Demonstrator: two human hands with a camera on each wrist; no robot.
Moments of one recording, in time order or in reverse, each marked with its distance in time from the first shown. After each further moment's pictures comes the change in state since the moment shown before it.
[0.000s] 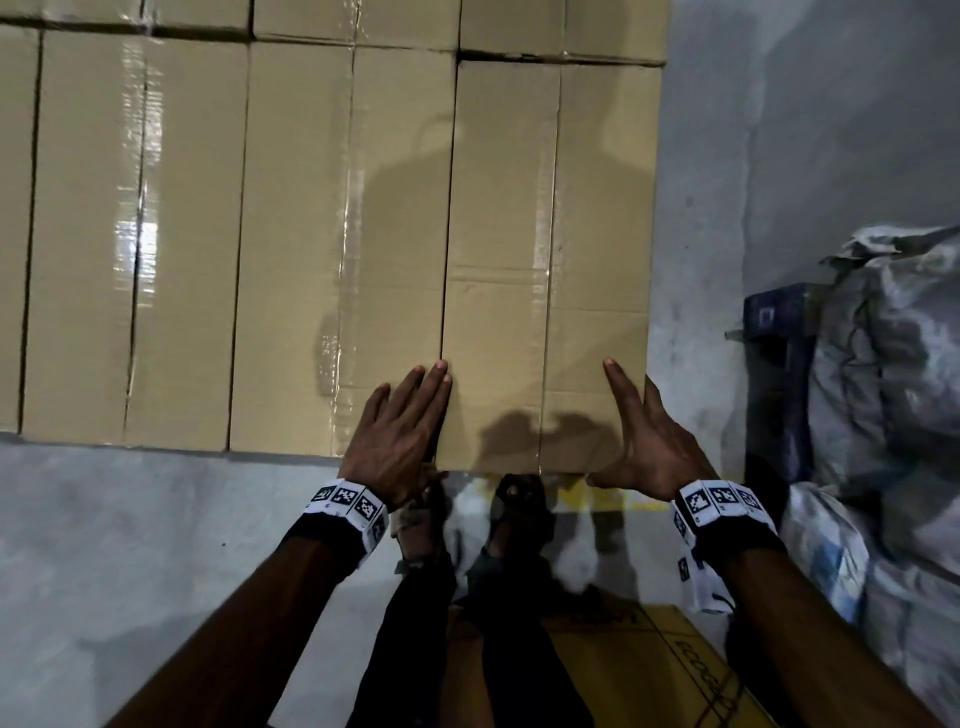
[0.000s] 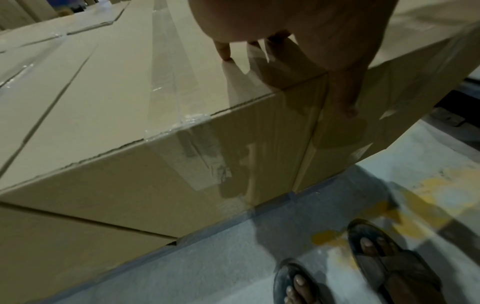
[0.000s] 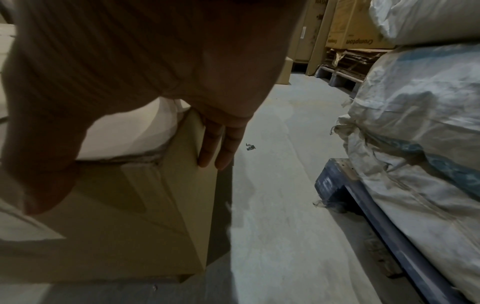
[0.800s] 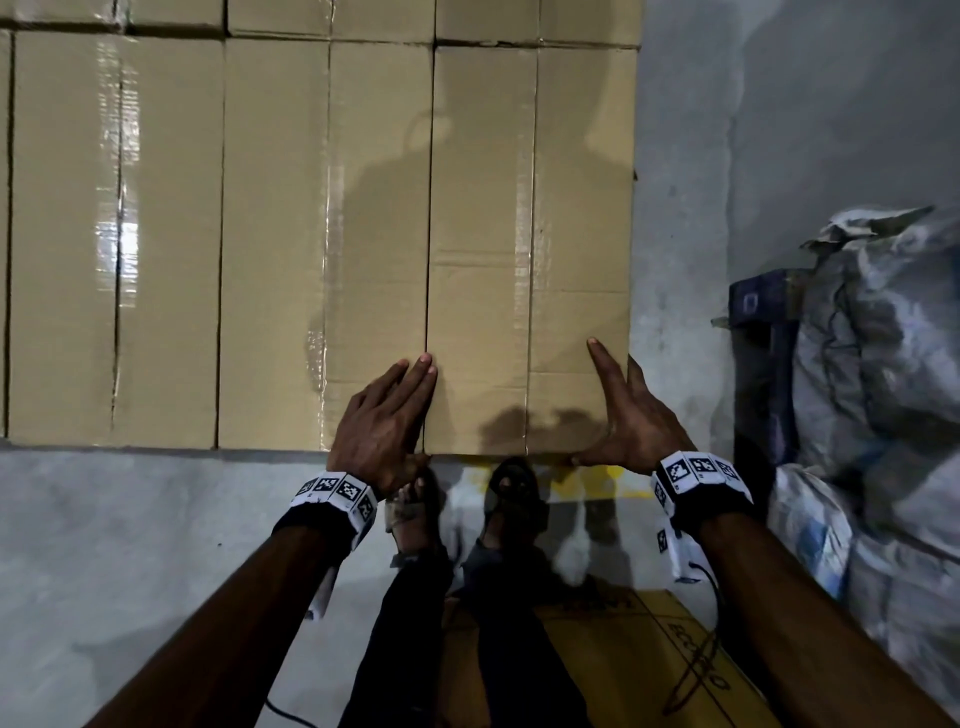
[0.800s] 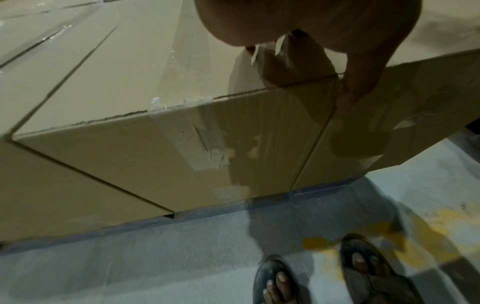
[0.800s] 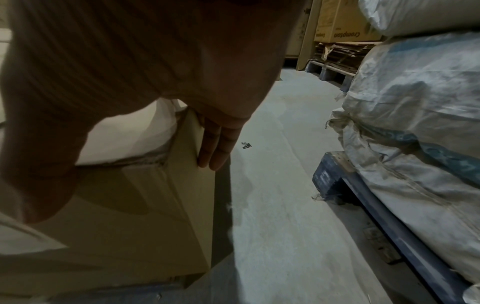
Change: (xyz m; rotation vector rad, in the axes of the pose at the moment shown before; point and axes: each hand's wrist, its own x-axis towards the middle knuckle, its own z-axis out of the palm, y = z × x) left_hand 0.002 0.000 -0.006 -0.166 0.001 -0.027; right_hand 0.008 0.002 -0.002 0.014 0.019 -0.013
